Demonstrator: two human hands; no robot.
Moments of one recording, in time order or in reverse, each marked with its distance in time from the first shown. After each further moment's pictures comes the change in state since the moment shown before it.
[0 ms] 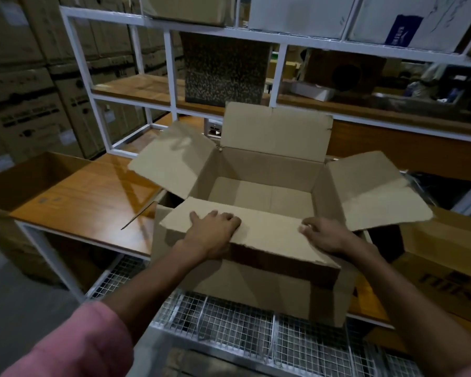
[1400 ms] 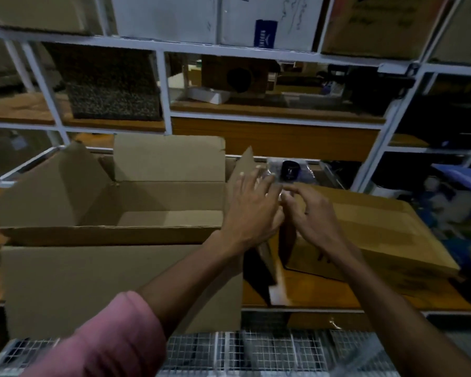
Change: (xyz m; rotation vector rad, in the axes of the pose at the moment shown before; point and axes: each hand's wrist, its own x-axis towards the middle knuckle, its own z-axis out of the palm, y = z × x) left_hand 0.125 0.308 -0.071 -0.169 0.649 0.391; right_hand -0.106 0.170 -0.086 0.326 0.808 -0.223
